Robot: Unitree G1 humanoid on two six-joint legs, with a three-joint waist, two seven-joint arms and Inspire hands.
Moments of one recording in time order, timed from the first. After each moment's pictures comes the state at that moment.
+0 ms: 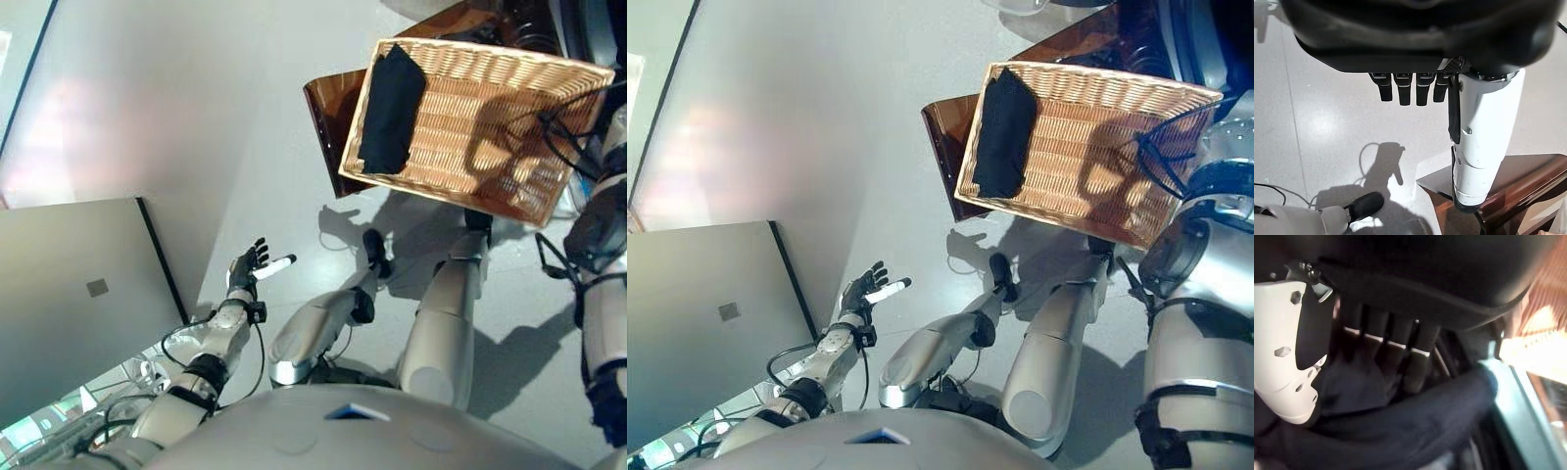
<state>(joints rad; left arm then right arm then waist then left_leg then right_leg) -0.07 0.11 -0.34 0.87 -0.42 -0.20 0.16 -1.16 -0.71 -0.40 1.19 1.17 -0.45 -0.60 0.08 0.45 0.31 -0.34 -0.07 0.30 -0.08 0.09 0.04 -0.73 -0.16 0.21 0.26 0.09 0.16</state>
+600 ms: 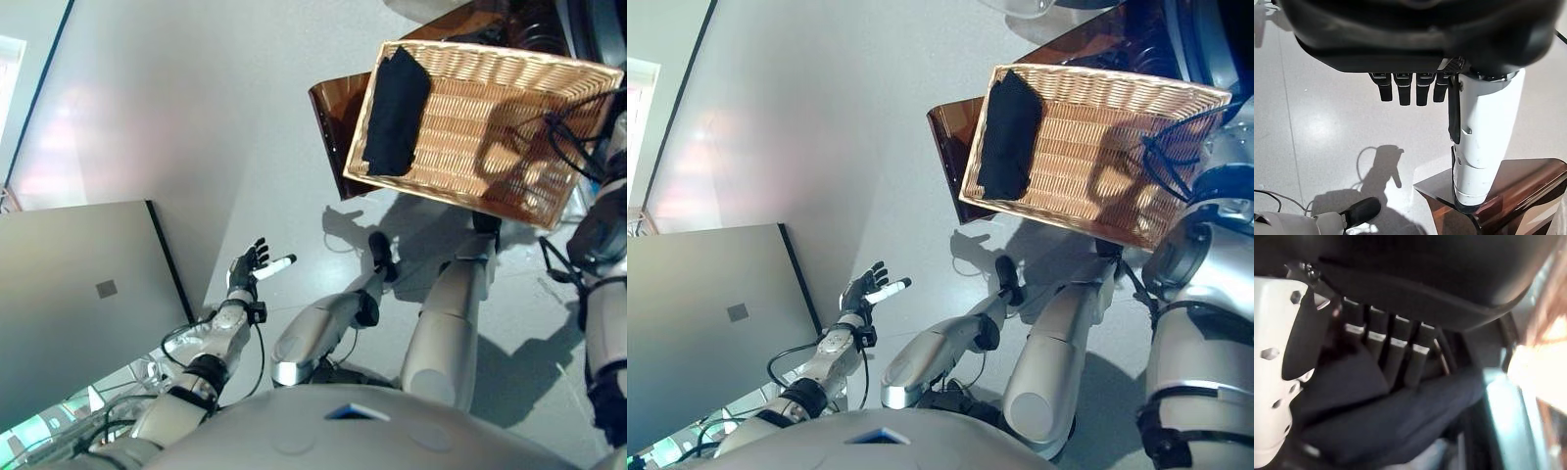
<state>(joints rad) -0.07 0.11 -0.34 0.87 -0.43 -0.20 0.16 -1.13 -0.75 -0.27 1.24 1.02 -0.36 -0.57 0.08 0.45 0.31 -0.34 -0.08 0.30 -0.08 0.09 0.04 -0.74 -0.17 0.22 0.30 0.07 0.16</state>
